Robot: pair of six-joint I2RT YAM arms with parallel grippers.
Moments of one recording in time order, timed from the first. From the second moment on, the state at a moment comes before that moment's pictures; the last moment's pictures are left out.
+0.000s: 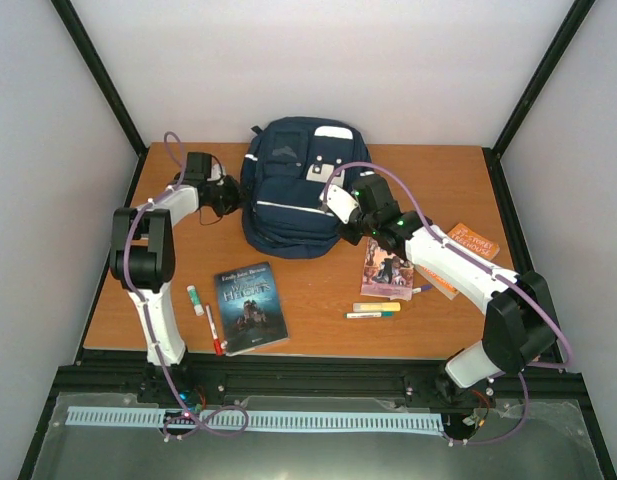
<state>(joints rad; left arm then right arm) -0.04 2.03 1.42 -0.30 0.52 -0.78 0.60 1.50 1.15 -0.32 -0.04 -0.55</state>
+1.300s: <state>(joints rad) -0.57 1.30 0.87 -0.37 0.38 -0.46 0.43 1.37 0.96 -0.79 -0.15 -0.57</state>
